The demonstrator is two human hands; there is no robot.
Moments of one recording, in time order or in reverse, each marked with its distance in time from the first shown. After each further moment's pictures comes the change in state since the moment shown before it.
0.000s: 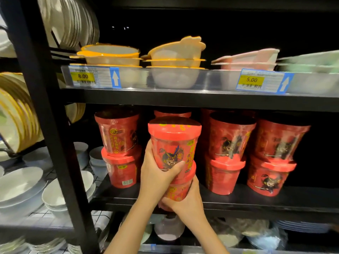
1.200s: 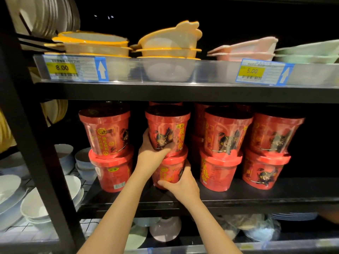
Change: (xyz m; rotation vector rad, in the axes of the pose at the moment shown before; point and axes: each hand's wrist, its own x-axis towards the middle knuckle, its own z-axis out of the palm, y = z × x) left_hand 0.073 -0.040 0.021 -0.031 -0.134 -0.130; right_hand 0.051 0.000 0.006 -0.327 0.008 0.145
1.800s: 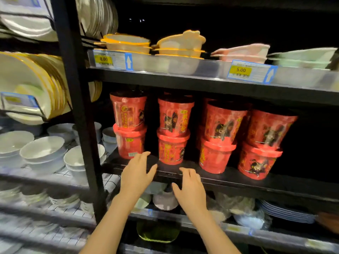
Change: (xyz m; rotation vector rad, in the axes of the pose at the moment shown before) left_hand -0.135 -0.018 -0.037 0.831 0.132 0.102; right_hand -0.087 0.032 -0.027 -0.413 -0.003 -0.364
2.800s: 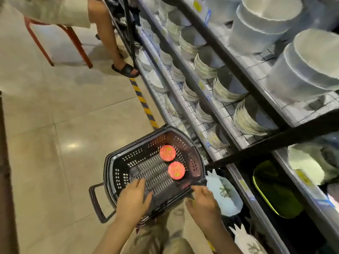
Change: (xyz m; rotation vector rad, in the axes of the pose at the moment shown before) left_hand -0.399 -0.234 -0.016 0.247 -0.400 -1.087; right_hand -0.190 -0.113 0.280 -0.212 -1.044 -0.528
